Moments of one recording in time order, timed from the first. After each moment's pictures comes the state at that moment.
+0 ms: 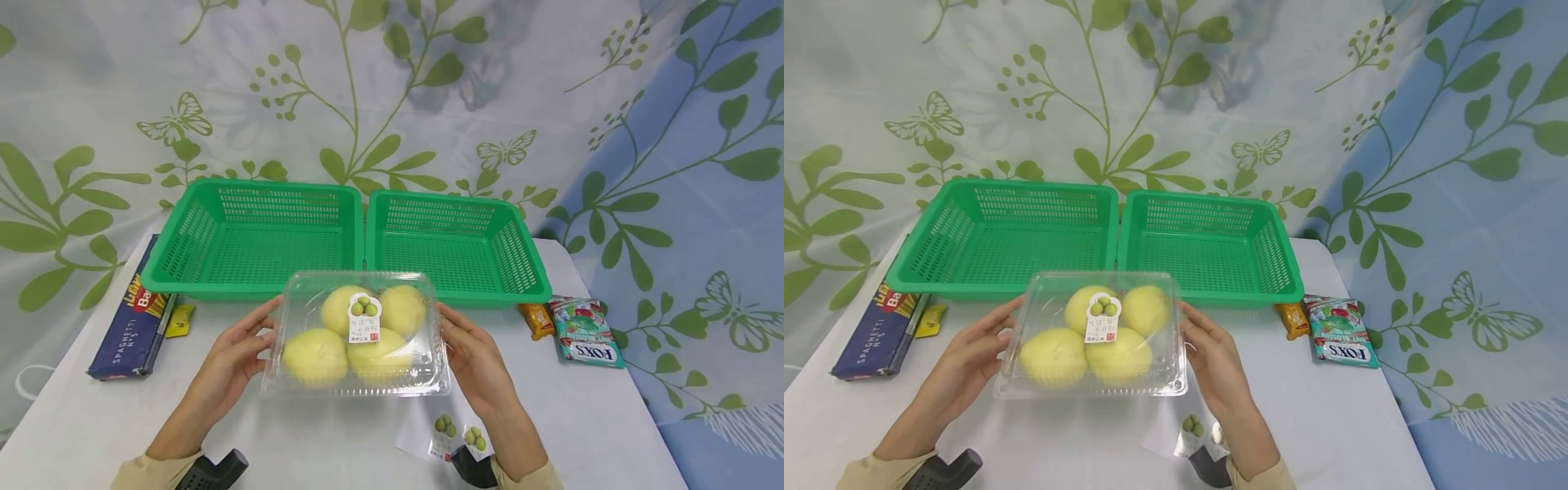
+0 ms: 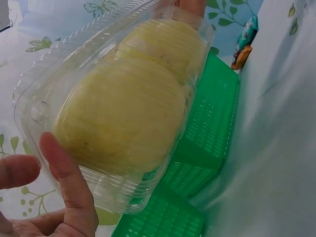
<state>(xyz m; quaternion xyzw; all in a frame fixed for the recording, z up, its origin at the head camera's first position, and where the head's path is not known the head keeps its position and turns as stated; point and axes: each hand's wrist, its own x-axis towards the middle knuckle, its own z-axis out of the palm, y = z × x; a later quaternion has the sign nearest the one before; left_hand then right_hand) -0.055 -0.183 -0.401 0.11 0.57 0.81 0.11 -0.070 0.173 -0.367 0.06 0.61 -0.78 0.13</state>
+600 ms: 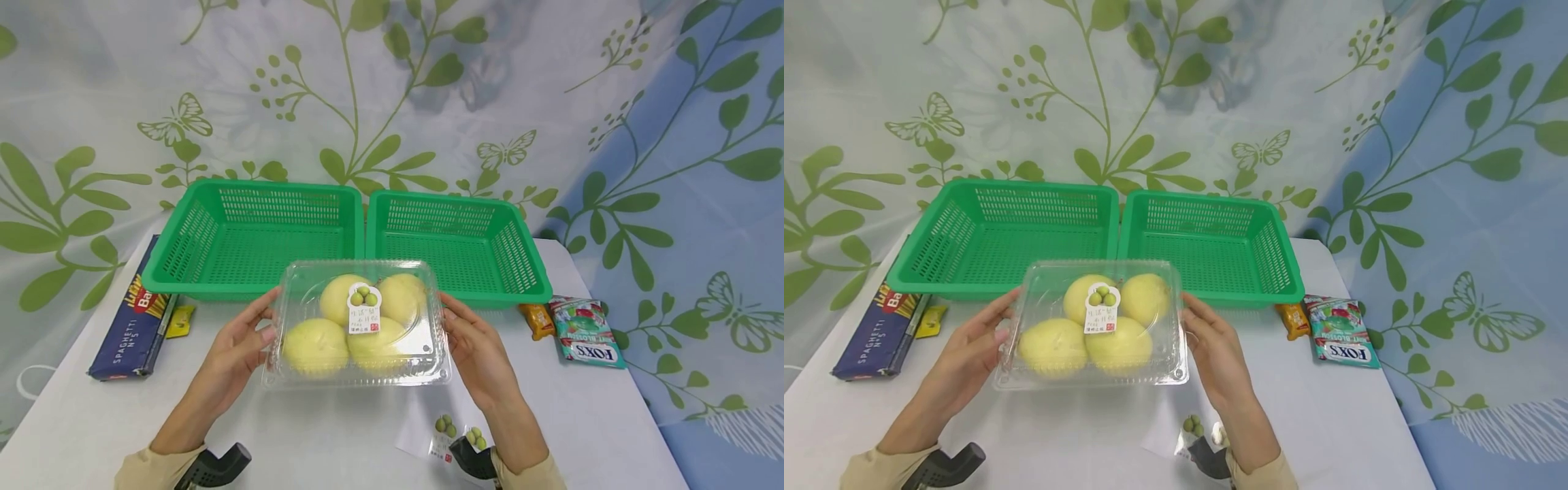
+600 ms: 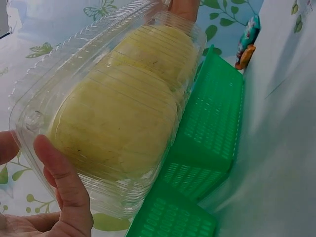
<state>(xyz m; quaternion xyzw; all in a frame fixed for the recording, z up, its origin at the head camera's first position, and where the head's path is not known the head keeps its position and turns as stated) -0.060 -0.180 -0.397 0.11 0.60 0.79 0.07 -0.076 0.171 -0.356 0.04 0.60 -0.79 0.12</state>
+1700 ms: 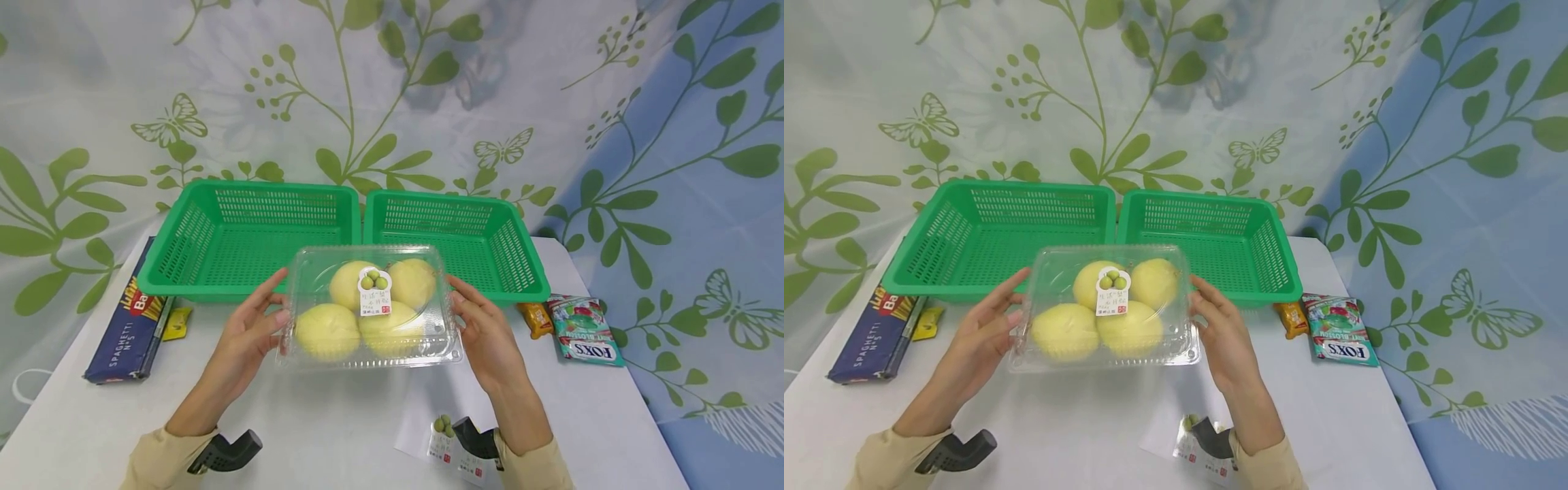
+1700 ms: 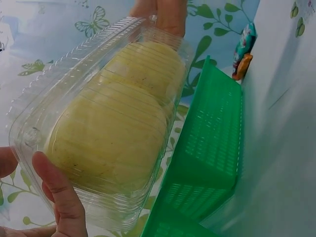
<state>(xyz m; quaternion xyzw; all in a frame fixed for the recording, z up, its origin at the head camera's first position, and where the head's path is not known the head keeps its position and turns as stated) -0.074 -0.157 -0.375 0.11 0.59 0.80 0.05 -0.092 0.179 -0.338 0.04 0.61 -0.78 0.11</state>
